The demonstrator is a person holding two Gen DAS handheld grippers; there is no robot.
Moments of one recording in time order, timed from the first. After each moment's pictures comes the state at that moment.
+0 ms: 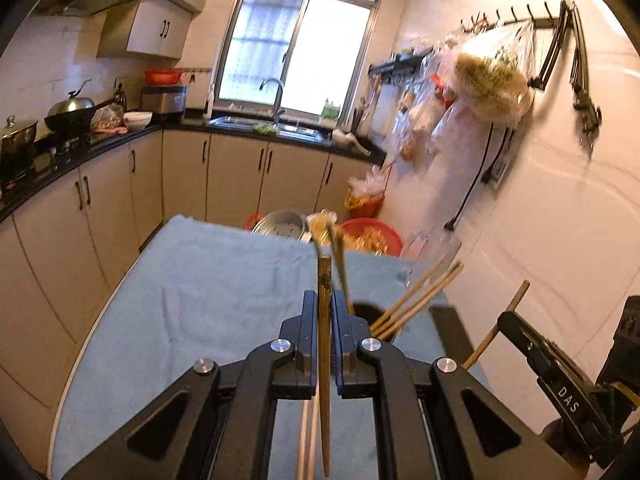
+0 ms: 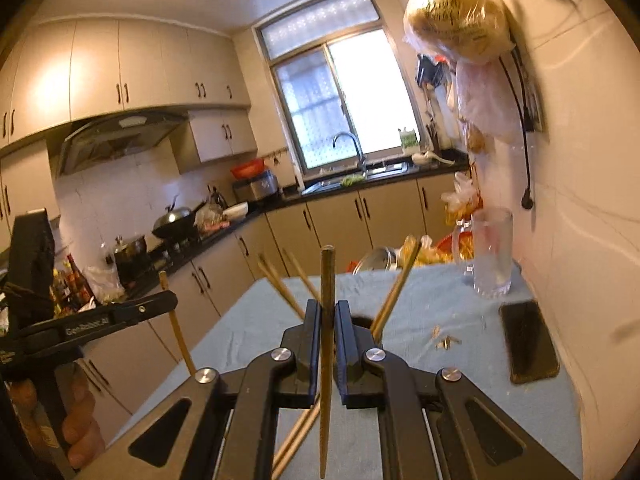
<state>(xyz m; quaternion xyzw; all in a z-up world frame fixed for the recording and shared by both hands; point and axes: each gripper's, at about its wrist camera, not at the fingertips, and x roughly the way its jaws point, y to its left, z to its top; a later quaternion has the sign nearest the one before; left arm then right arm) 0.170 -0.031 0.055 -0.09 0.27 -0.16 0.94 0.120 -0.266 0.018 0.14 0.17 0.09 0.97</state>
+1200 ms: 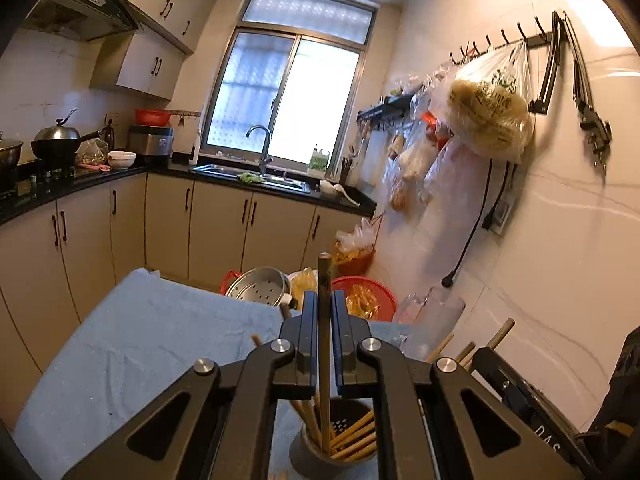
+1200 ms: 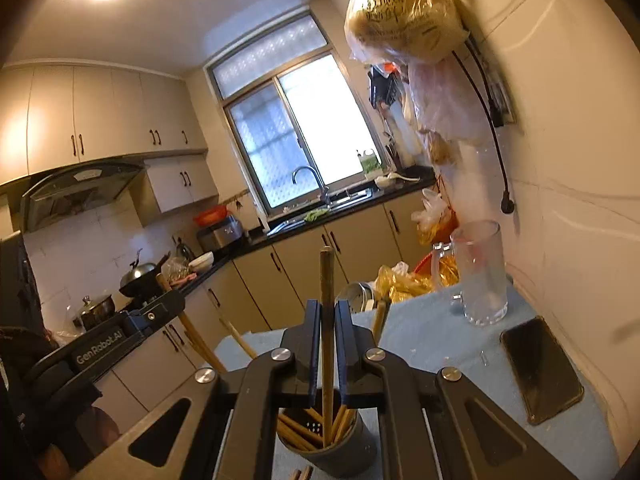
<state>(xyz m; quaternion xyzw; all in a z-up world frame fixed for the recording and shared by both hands) 0.243 -0.085 0.033 -0.10 0.18 -0.17 0.96 0.195 -0.290 0.002 0.20 0.13 0.02 0.97</state>
